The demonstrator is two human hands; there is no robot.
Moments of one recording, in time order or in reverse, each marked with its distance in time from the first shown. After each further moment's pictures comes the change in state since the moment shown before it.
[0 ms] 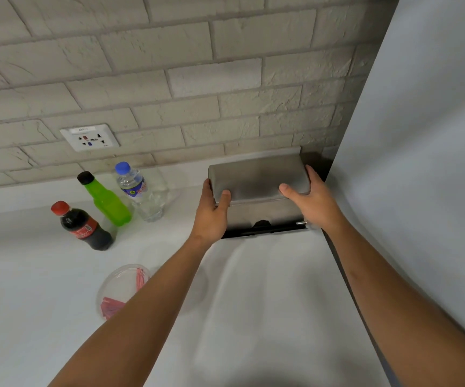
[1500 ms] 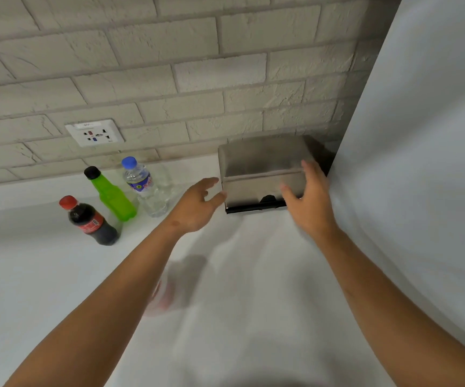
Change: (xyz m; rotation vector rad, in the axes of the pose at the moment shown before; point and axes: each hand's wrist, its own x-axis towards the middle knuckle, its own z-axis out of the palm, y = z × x) left_hand 0.002 0.021 -0.068 0.327 -0.248 -0.046; right_hand -0.042 -0.023 0.039 -0.179 0.306 -0.214
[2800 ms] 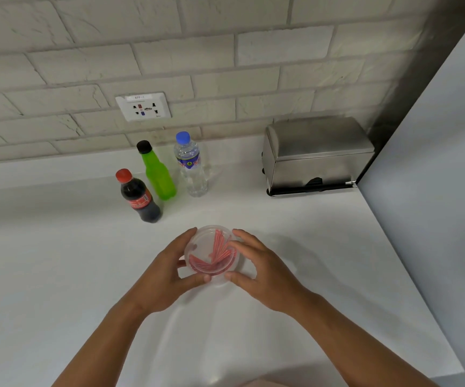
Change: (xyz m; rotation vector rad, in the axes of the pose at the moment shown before) left_hand -0.160 -0.167 -0.081 -0.067 -0.117 0.160; right_hand -0.181 -0.100 0.115 0.058 -0.716 -0.167
